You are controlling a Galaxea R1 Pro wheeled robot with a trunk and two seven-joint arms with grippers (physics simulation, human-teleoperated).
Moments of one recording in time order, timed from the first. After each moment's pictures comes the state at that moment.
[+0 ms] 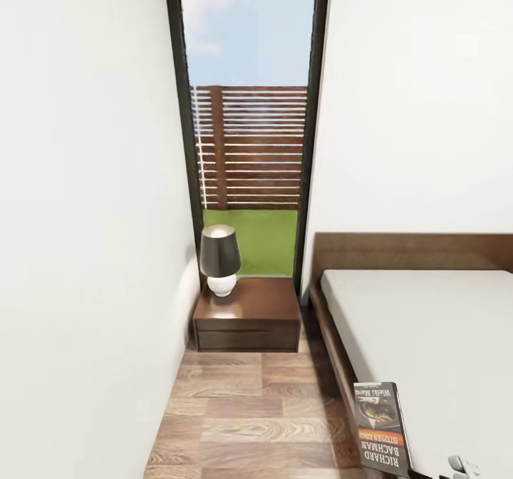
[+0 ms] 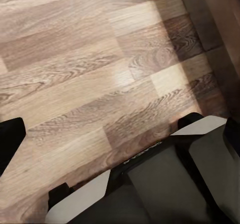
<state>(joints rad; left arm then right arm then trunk) -0.36 0.04 0.18 -0.02 -0.41 -0.19 -0.48 -0.48 -0.46 0.37 0.08 -0.72 -0.02 1.14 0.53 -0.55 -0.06</state>
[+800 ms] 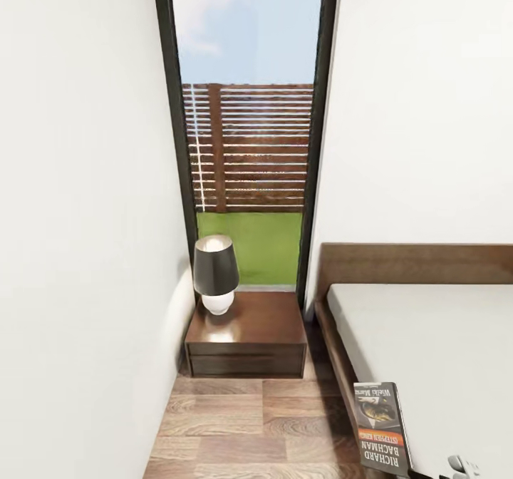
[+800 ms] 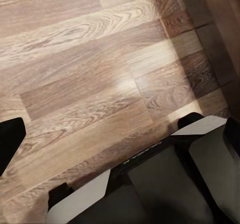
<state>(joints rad) -0.36 0.04 0.18 -0.02 -0.41 -0.19 -0.48 -0.48 -0.46 0.36 0.08 -0.72 -0.02 1.14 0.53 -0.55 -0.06</state>
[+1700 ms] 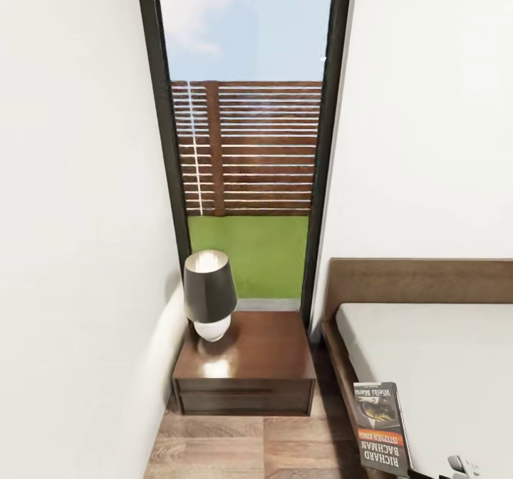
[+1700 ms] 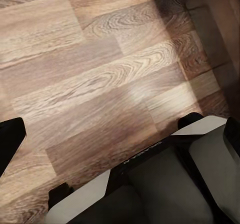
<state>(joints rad) -0.36 0.04 0.18 -0.02 -0.41 -0.19 -0.48 -0.48 -0.46 0.37 0.08 -0.72 -0.02 1.14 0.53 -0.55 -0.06</state>
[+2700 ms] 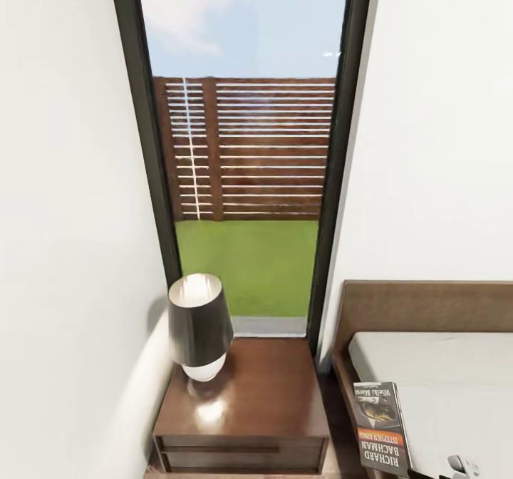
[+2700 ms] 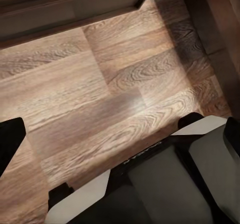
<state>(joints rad) -0.36 0.04 0.18 -0.02 -0.41 -0.19 -0.48 -0.48 -0.46 0.37 0.08 -0.72 -0.02 1.14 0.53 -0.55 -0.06</state>
